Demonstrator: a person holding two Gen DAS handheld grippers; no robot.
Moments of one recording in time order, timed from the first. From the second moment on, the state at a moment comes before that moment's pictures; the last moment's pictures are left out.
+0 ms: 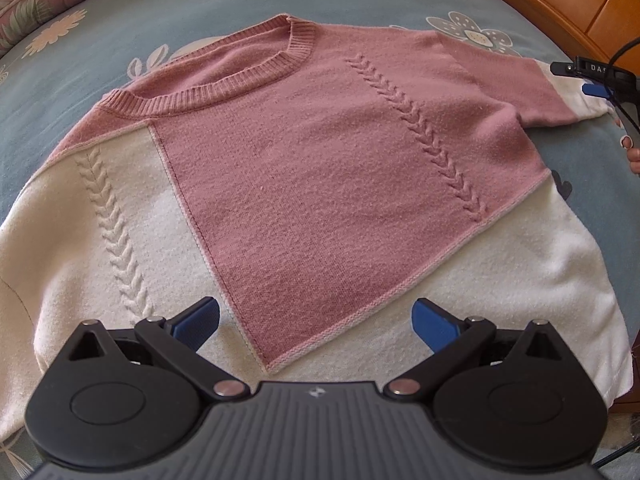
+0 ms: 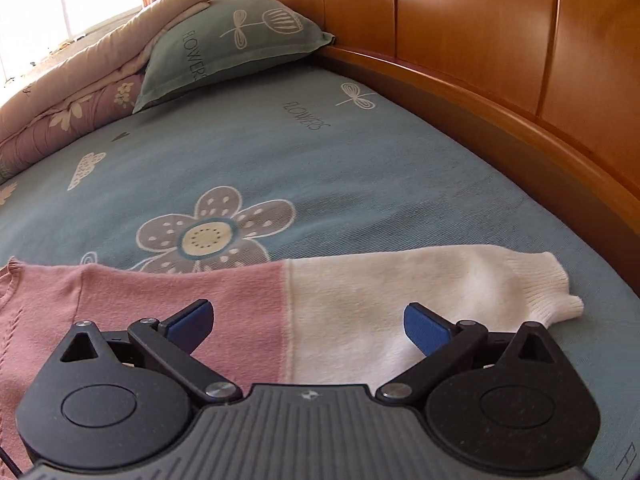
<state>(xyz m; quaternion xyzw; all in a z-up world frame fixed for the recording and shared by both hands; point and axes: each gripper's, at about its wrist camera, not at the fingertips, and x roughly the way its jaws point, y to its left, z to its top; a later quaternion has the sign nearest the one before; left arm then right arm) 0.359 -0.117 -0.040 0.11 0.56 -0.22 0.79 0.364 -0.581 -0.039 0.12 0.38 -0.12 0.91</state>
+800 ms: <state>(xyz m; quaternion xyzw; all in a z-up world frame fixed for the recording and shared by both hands) 0.358 -0.114 -0.020 0.09 0.55 -0.16 0.81 0.367 -0.547 -0.010 0.02 0.41 -0.07 0.91</state>
